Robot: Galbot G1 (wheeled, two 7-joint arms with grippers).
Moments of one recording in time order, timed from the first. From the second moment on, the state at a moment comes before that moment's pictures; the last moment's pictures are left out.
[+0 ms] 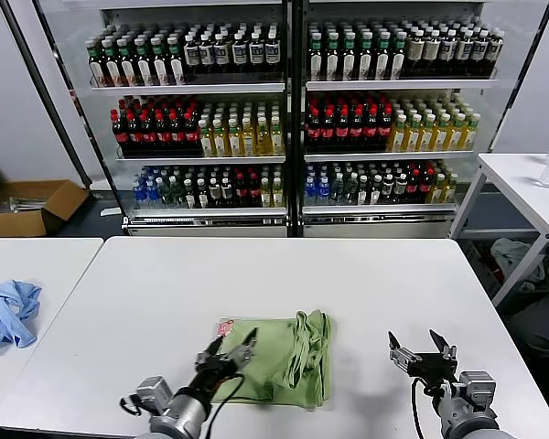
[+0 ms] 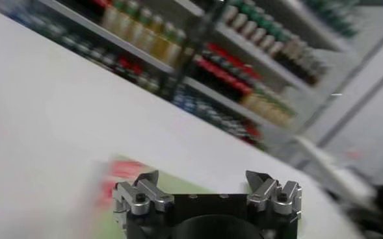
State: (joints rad) left arm 1.52 -1.39 -0.37 -2.18 -0.66 0.44 -0.19; right arm -1.59 1.13 0.60 2.24 0.50 -0.51 0.22
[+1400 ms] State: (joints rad) left arm 1.51 -1.46 -0.43 -2.04 -0.78 0.45 -0.09; right arm -1.66 1.14 0.63 2.31 0.50 -0.51 0.23
